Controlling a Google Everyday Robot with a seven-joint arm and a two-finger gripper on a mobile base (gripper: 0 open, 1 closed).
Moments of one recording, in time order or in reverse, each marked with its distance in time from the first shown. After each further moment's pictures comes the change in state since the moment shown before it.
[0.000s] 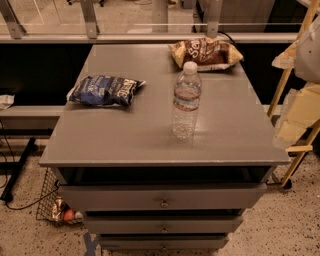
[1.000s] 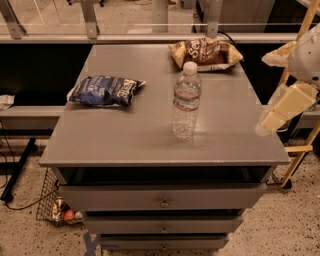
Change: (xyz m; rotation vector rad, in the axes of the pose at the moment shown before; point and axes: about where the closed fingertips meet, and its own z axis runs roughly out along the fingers) arm -0.013 -0.031 0.025 0.028 -0.262 0.037
